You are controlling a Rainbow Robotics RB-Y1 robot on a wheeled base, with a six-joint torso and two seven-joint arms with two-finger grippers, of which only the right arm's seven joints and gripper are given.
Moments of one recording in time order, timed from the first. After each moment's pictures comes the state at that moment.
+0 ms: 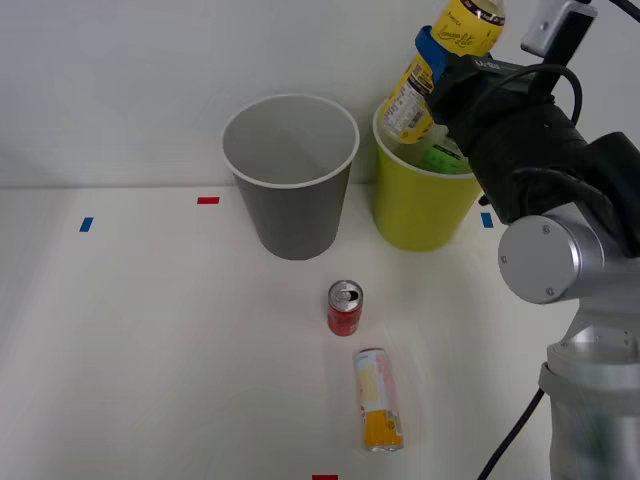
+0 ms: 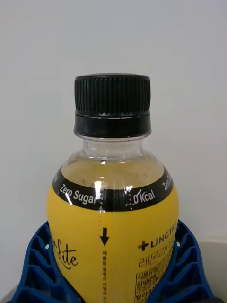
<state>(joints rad) -0.30 -0.01 -0.02 -2.10 -0.39 0.51 1.53</state>
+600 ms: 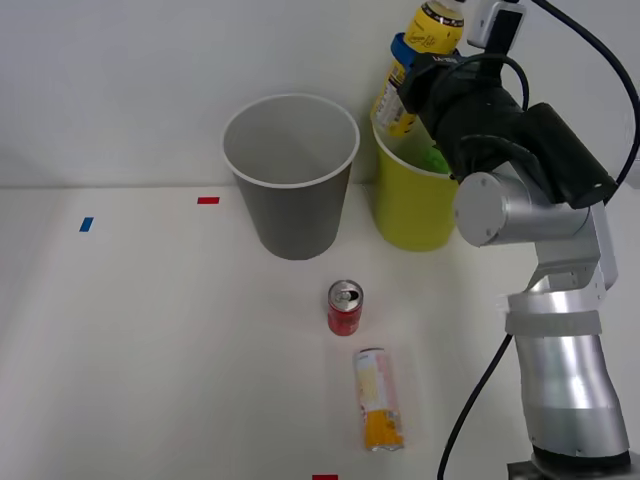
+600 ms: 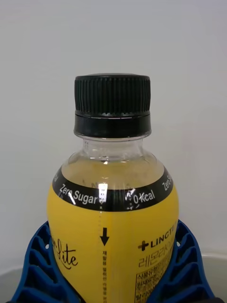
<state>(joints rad) -0.50 -0.02 -0.05 -1.76 -0.32 0.41 1.59</state>
